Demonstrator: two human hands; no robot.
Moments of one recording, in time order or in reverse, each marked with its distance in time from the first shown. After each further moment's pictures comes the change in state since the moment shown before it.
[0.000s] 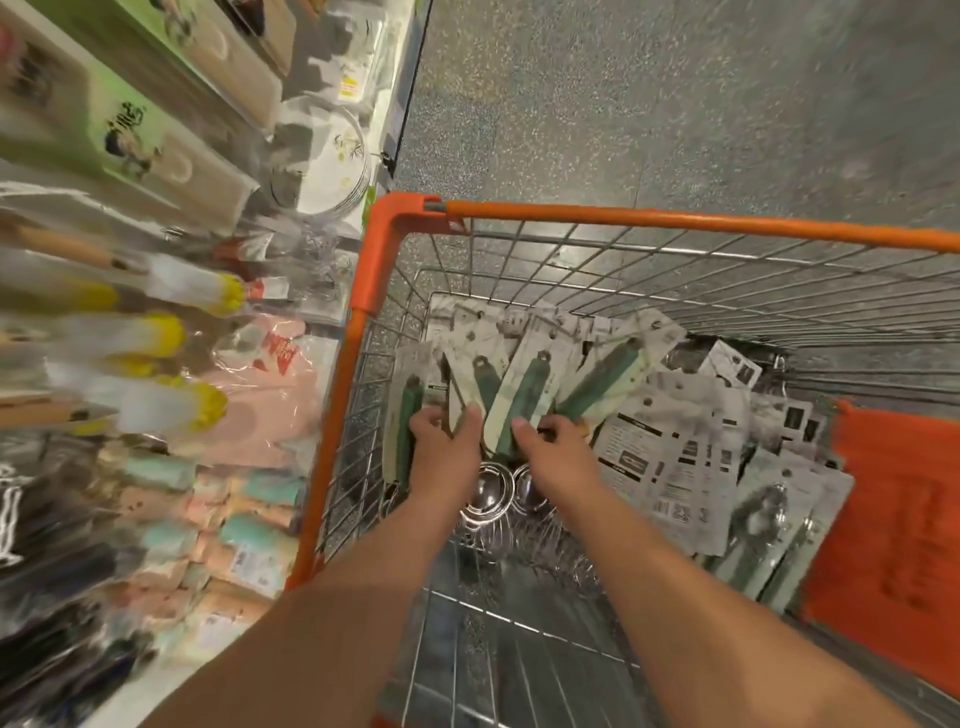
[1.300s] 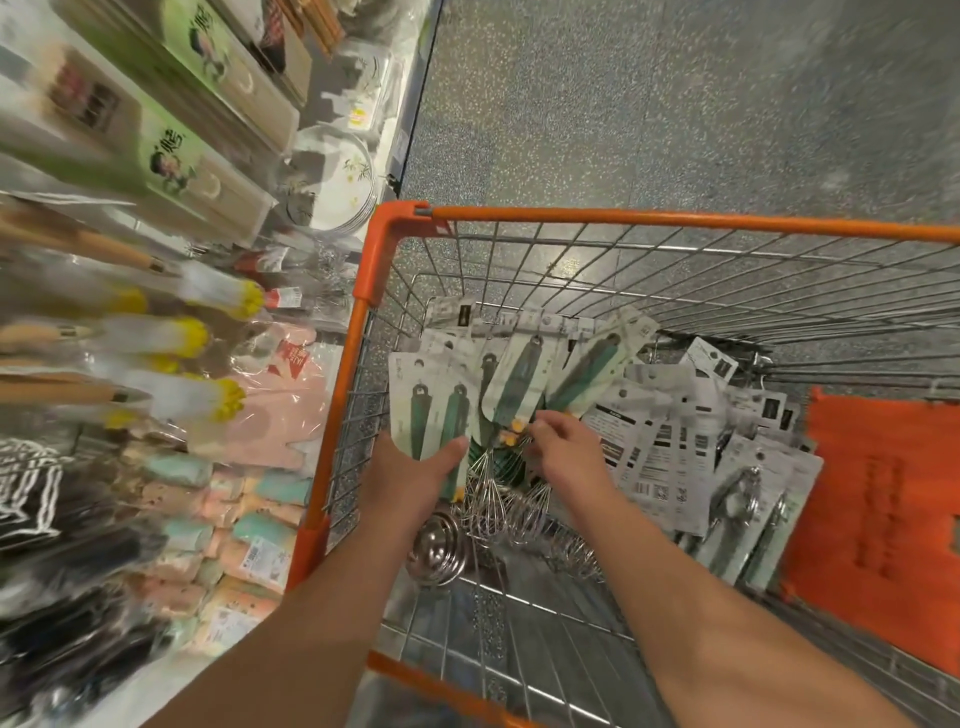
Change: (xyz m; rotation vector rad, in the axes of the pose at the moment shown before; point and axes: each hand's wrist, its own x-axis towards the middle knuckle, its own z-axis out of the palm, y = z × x) left_hand -0.032 -0.034 -0.048 0.146 0.102 0.128; right_hand -0.037 0.009 -0.020 0.195 0.004 -0.022
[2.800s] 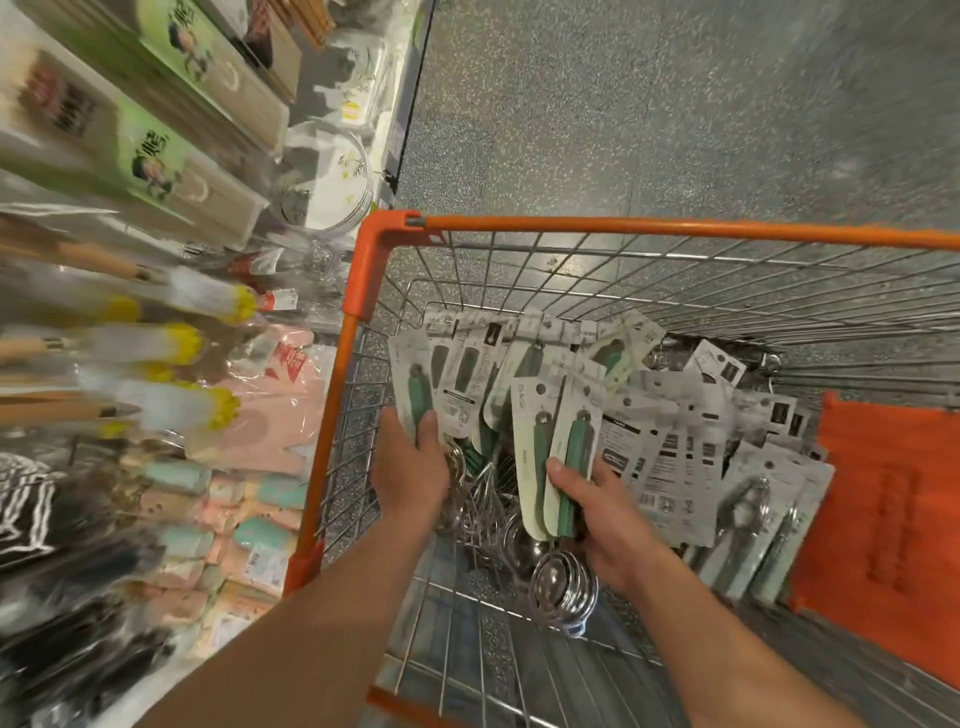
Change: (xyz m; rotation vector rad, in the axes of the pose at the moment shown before) left_hand 0.019 0.016 0.026 0.095 0.256 0.224; right_hand -0.016 0.030 -0.035 0.437 -0.244 0.163
